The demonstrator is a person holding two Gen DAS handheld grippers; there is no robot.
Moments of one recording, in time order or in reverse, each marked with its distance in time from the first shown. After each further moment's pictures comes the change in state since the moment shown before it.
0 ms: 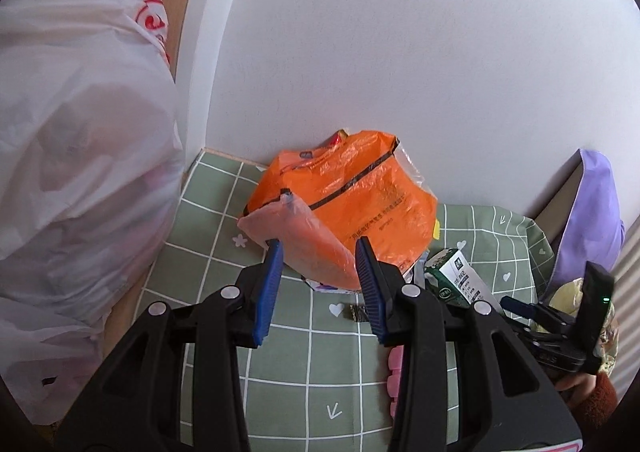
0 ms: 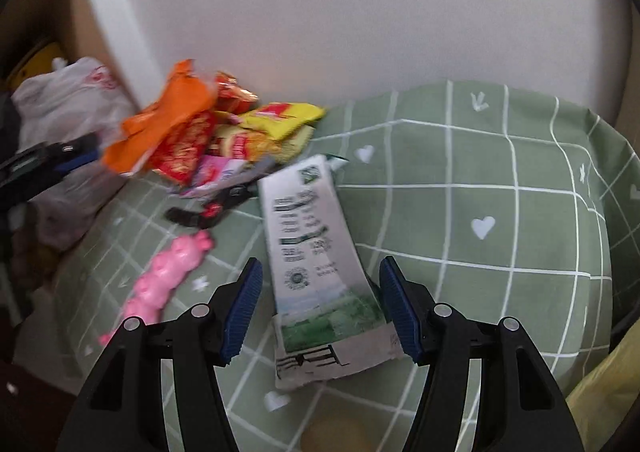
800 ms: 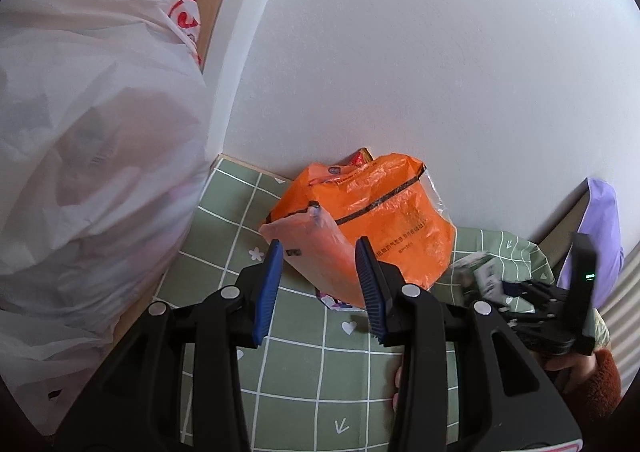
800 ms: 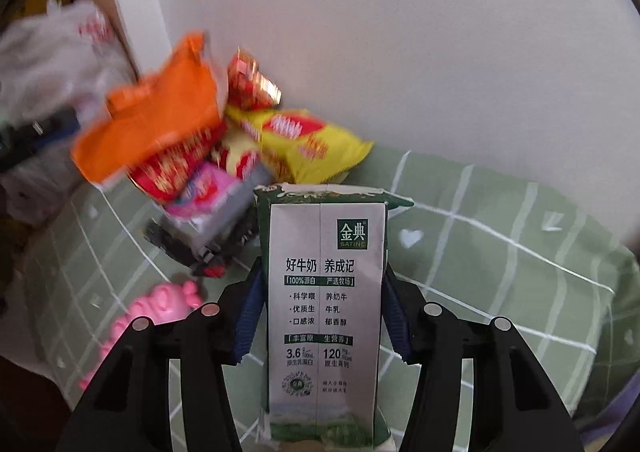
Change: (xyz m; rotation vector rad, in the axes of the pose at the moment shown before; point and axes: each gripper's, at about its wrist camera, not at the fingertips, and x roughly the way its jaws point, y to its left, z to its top) left arm 0.000 0.019 0.007 -0.073 -0.035 0.008; right arm 0.045 0.033 0.062 -0.194 0.086 -0.062
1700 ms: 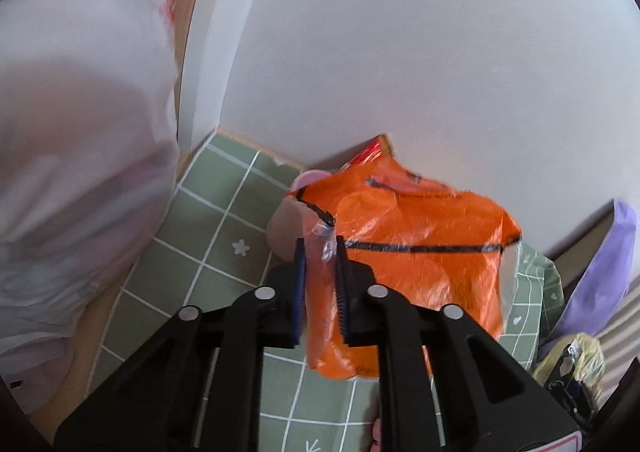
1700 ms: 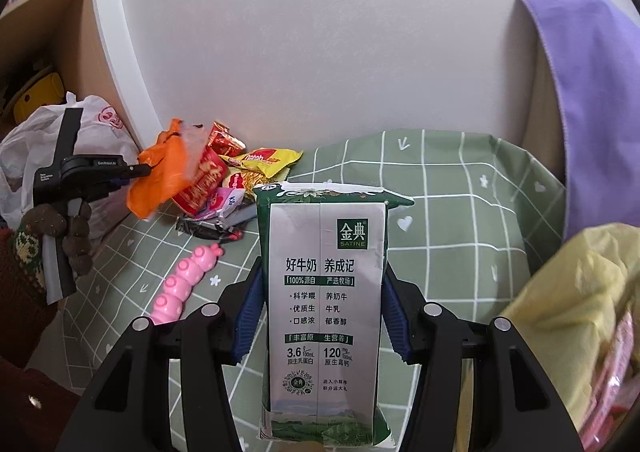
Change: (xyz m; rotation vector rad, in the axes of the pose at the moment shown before) left arm 0.038 -0.014 0.009 -0.071 0.073 0.068; right arm -0.128 -0.003 -0.107 0.265 -0.221 -0.085
